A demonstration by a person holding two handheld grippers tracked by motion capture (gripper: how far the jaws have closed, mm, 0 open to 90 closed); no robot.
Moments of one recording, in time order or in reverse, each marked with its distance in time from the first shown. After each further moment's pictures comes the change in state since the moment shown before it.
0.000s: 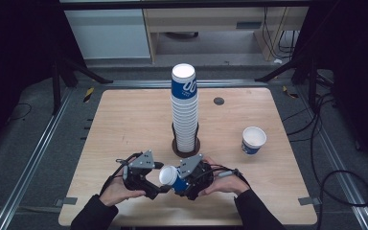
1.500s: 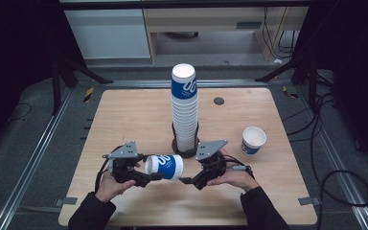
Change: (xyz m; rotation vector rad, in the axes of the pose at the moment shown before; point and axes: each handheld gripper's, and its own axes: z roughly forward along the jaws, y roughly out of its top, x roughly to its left) left arm 0.024 -0.010 -0.030 -0.230 -0.021 -0.119; right arm -0.021 -0.007 -0.044 -0.281 -0.054 0.173
